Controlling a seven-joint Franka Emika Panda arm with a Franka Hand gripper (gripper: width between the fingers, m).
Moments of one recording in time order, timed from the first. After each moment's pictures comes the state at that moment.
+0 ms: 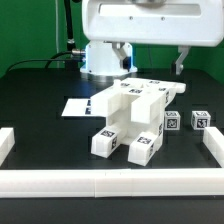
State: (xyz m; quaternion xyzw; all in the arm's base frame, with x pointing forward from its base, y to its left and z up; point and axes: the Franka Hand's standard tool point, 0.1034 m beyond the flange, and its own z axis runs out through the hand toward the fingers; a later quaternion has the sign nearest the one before) arm 0.565 0.025 0.144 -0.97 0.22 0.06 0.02
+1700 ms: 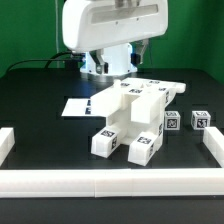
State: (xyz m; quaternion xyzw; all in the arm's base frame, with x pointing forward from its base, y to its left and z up) arm 0.494 -0.014 0.131 -0.95 -0.31 0.04 0.02
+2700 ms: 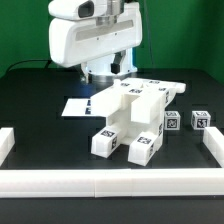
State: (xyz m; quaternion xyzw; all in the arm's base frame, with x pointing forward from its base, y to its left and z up) arm 0.438 -0.045 0.101 -0.93 -0.36 0.04 0.03
